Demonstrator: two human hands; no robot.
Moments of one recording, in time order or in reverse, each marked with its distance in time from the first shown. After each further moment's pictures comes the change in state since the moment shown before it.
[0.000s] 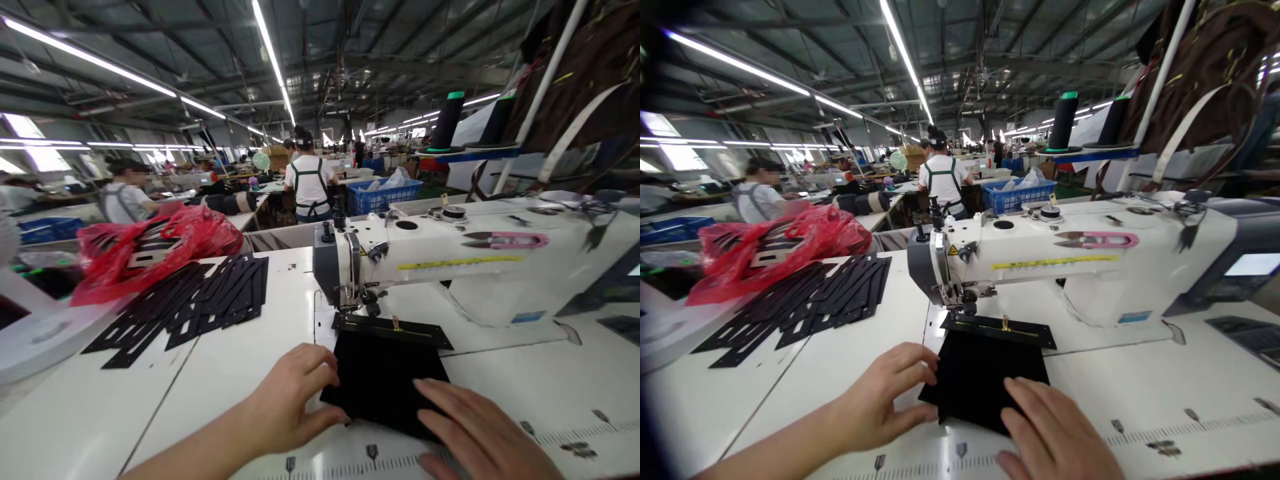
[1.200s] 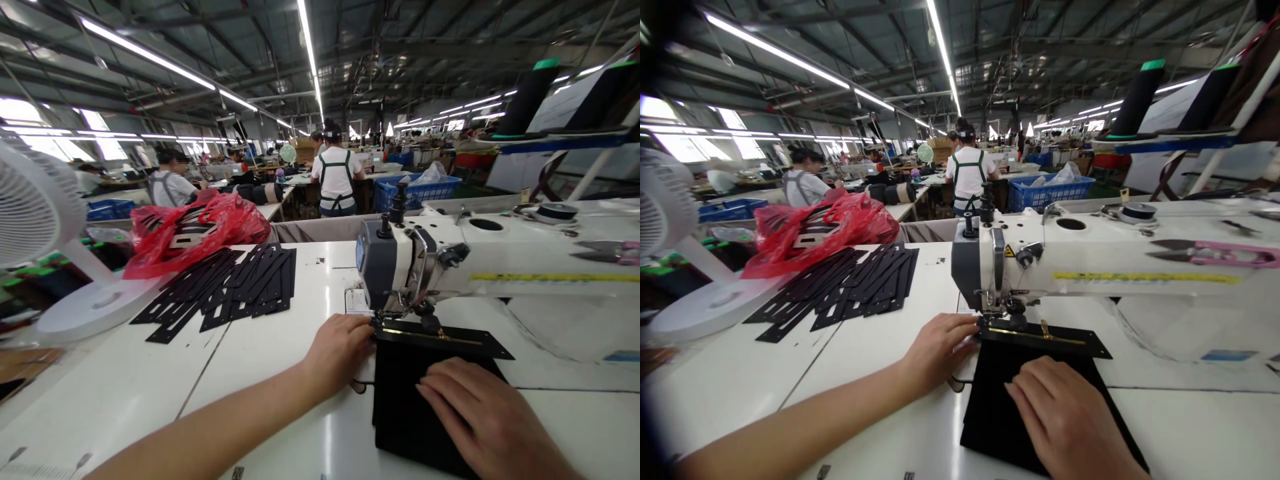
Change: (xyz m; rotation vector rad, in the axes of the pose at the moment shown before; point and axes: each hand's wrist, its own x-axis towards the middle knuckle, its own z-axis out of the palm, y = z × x) left_hand 0.029 -0.055 0.028 0.223 0.235 -0.077; right_hand 0.045 0.014 0.059 0.171 -0.003 0.002
